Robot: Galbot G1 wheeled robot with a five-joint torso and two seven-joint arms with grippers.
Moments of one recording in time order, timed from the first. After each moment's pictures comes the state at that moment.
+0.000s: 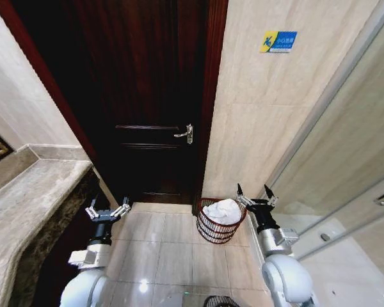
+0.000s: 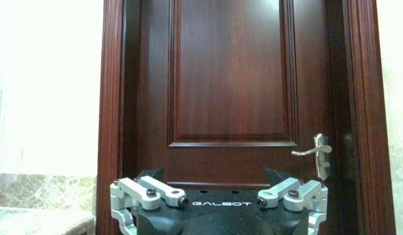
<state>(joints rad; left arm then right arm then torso) 1.77 -1.38 -0.75 -2.20 -0.25 -0.25 -0.07 -1.59 1.46 0.51 2.32 0.07 -0.15 0.09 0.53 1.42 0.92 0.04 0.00</state>
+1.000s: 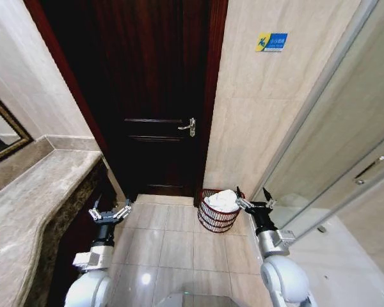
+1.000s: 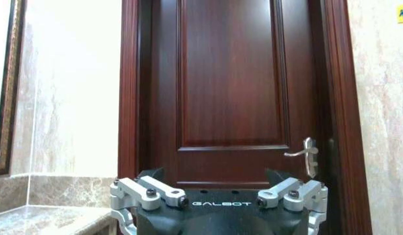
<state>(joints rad) 1.77 -1.40 -0.73 -2.19 -0.22 -0.29 -0.06 -1.60 1.46 0.52 2.27 0.08 -0.12 0.07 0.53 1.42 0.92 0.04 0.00</state>
